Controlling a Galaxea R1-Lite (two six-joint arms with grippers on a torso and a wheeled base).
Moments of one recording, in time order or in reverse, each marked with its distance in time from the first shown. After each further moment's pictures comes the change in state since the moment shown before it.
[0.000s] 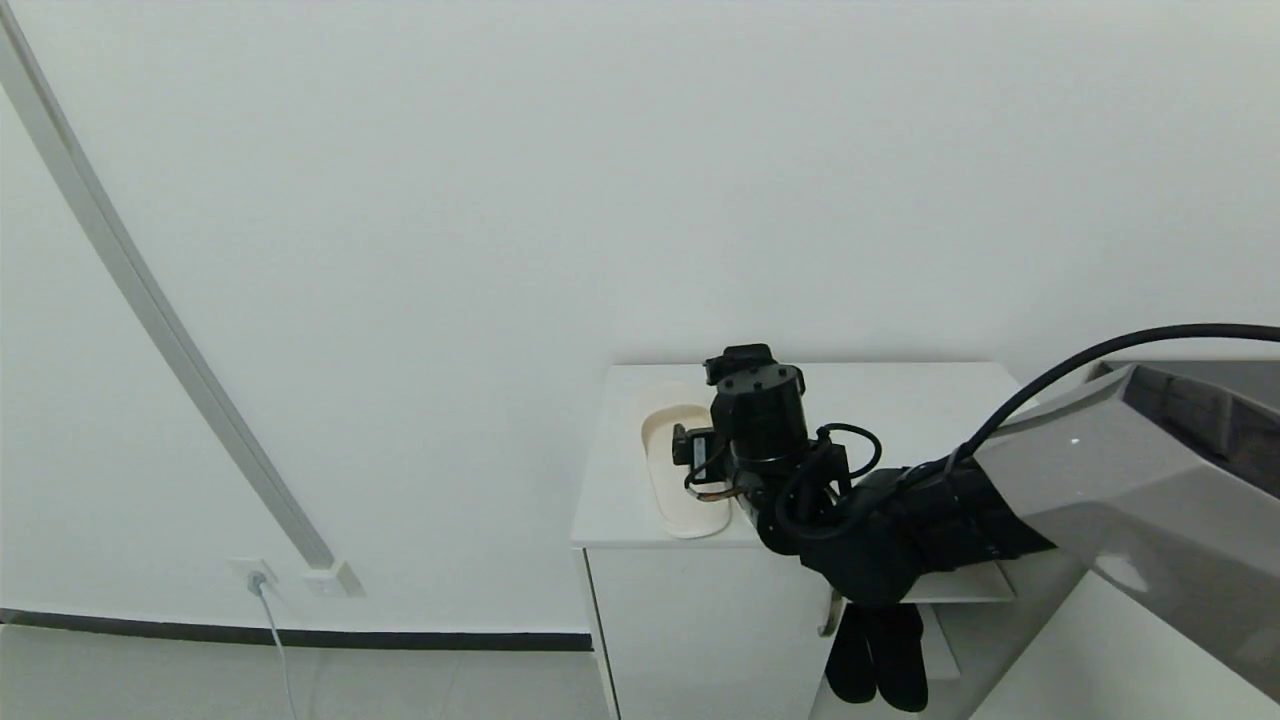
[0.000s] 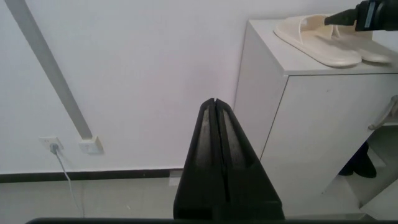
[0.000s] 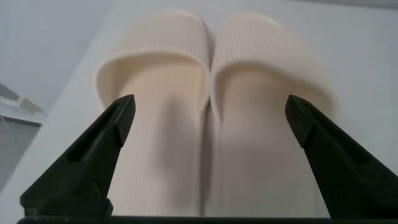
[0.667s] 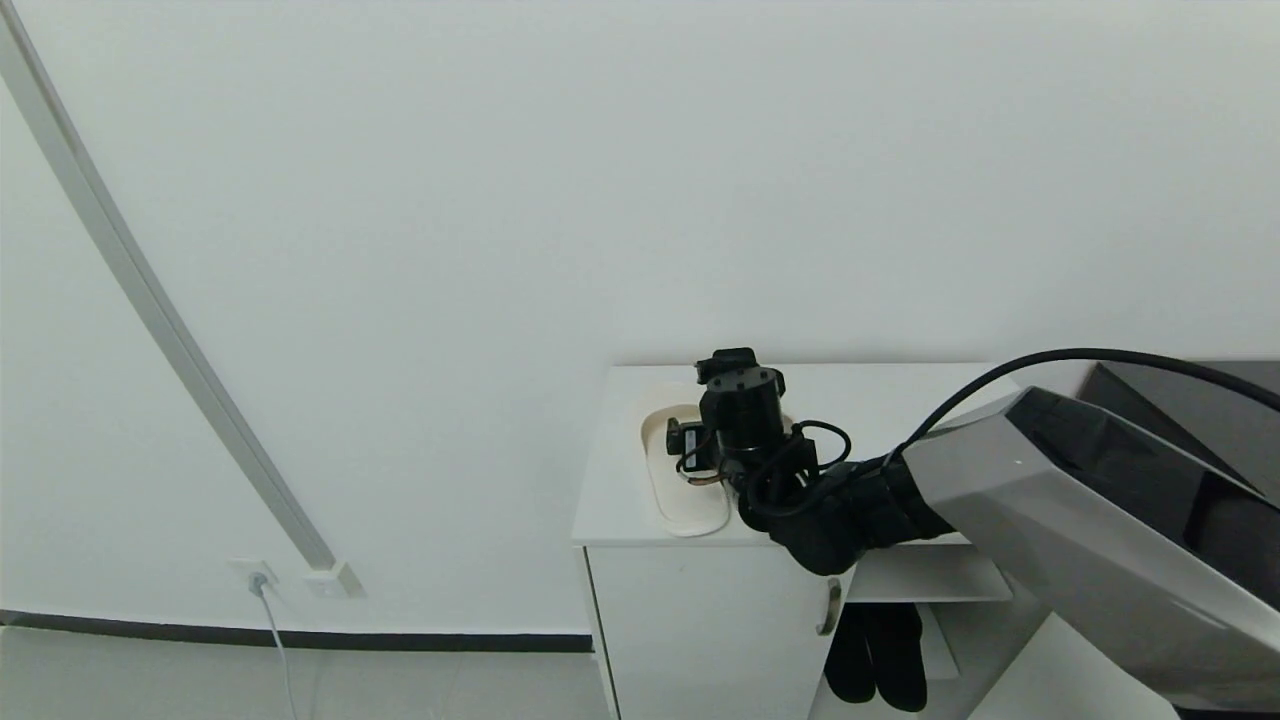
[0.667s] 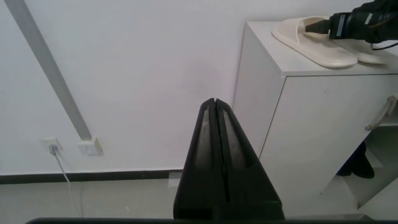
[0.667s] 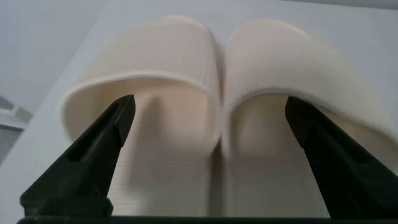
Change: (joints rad) left arm 0.000 0.000 0.000 0.000 0.003 -0.003; right arm -0.059 0.164 -0.205 0.008 0.051 -0.018
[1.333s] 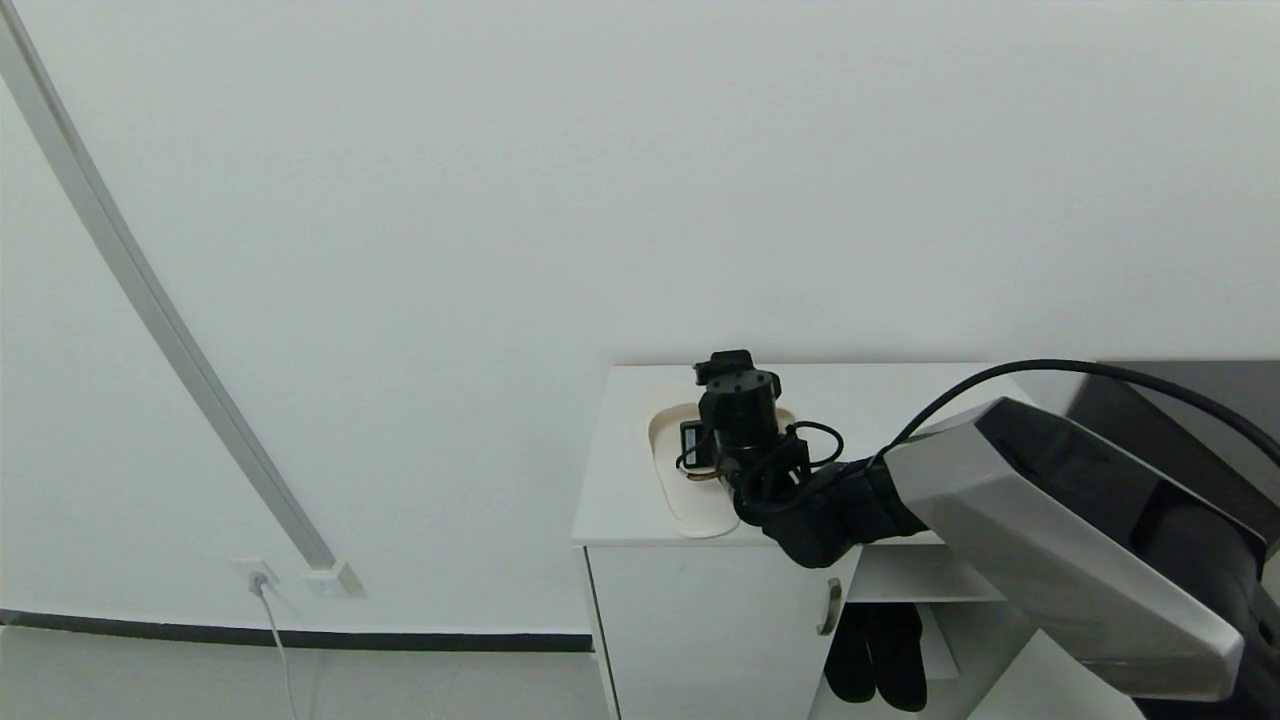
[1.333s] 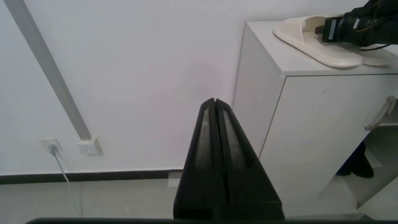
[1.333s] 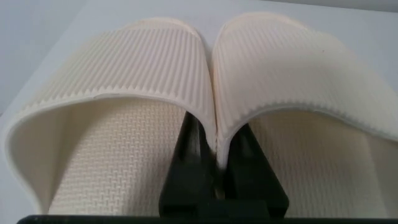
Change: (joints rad) left arm 0.000 0.000 0.000 0.000 0.000 0.000; right arm -0.017 0.066 -0.077 -0.004 0.001 -0.025
